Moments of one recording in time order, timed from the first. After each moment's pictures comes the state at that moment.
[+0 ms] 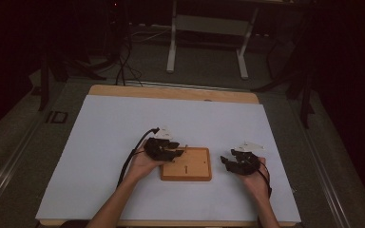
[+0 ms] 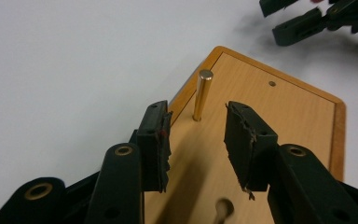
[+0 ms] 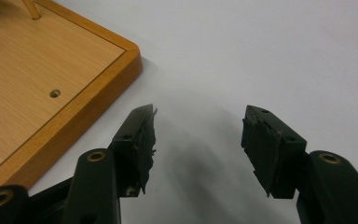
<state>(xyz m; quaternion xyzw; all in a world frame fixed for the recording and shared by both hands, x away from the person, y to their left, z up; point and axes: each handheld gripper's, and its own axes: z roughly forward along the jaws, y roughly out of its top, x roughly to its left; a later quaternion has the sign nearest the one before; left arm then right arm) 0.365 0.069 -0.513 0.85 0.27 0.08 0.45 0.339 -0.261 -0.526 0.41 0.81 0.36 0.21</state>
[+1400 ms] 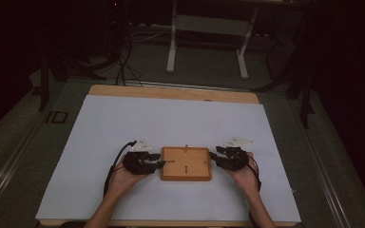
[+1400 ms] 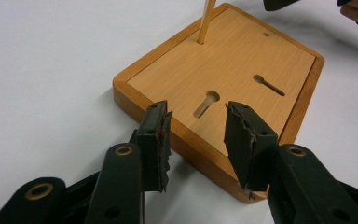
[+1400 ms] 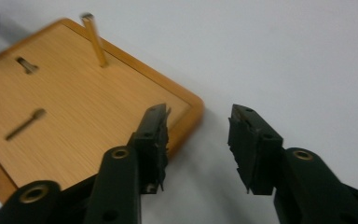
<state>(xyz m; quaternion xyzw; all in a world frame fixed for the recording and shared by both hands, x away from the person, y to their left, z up) 0.317 0.120 -0.523 0.83 0.33 0.08 0.44 0.348 -0.225 -0.515 0.37 0.82 0.40 0.17</state>
